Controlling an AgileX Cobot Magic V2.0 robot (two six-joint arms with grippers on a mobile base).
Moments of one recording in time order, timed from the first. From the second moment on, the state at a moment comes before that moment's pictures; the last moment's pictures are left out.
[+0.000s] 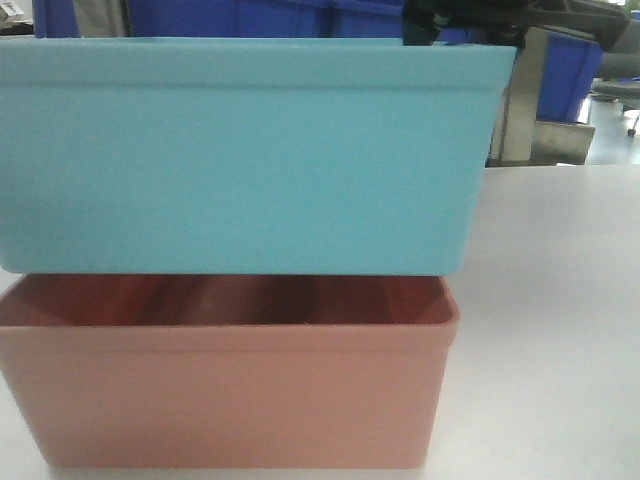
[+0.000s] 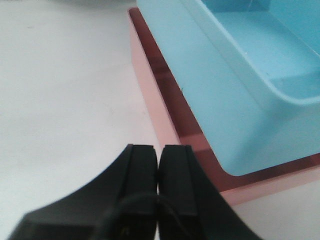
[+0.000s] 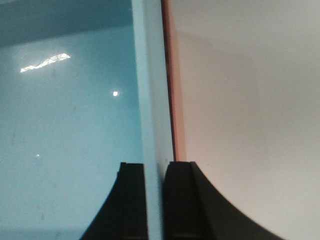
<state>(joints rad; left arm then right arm) -0.36 0.49 -0.43 -0.14 0.46 0.04 0.62 1.58 -1.32 -0.15 0.75 0.85</state>
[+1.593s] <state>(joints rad) -0.36 0.60 -0.53 -0.24 0.49 0.04 0.65 1.71 -1.33 -0.31 0.74 0.77</state>
